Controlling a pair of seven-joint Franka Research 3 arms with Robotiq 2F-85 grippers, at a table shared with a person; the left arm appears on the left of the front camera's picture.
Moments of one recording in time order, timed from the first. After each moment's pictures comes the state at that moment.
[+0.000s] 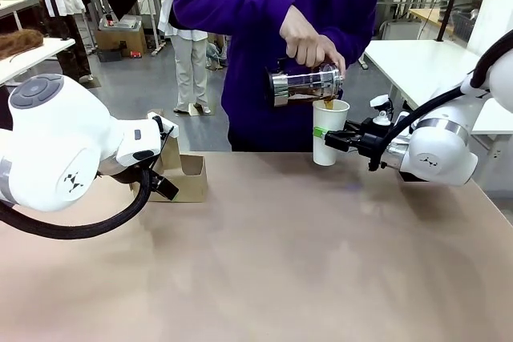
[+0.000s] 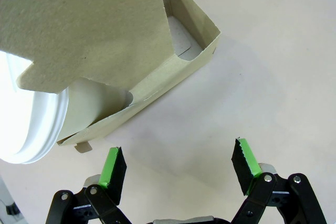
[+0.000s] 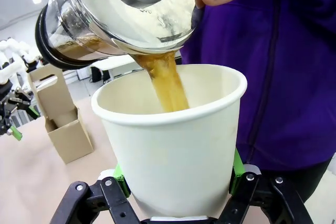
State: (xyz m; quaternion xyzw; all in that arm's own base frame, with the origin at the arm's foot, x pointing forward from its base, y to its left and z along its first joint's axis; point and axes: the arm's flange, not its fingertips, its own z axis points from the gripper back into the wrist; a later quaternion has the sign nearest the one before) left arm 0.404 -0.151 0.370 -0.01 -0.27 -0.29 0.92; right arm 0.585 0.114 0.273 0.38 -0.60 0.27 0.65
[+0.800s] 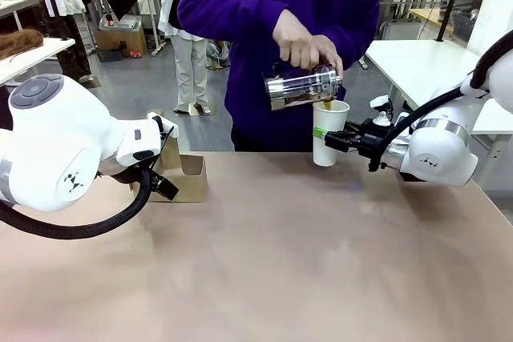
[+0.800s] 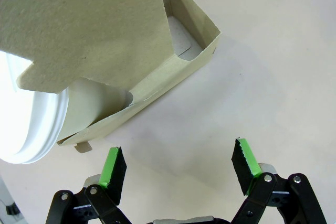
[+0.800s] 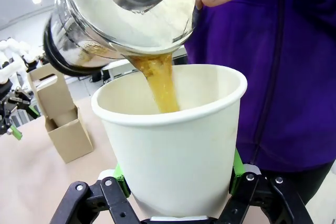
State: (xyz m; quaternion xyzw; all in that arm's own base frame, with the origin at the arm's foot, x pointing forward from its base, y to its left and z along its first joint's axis) left arm 0.404 -0.151 0.370 -0.01 -0.27 -0.29 0.92; right arm 0.585 0.114 0.272 0.38 -0.60 0.27 0.65
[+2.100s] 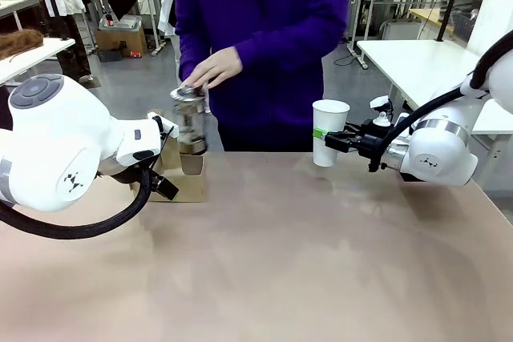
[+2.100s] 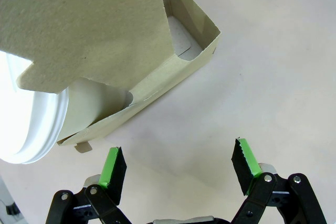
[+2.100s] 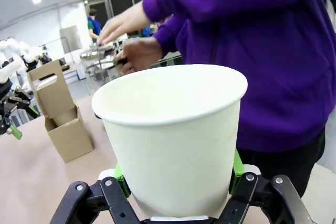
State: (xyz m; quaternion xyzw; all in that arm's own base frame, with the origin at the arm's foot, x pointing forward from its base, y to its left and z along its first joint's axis) left arm 0.404 -0.151 0.370 -0.01 -0.27 -0.29 0.92; right arm 0.585 0.113 0.271 0.38 -0.60 0.27 0.65
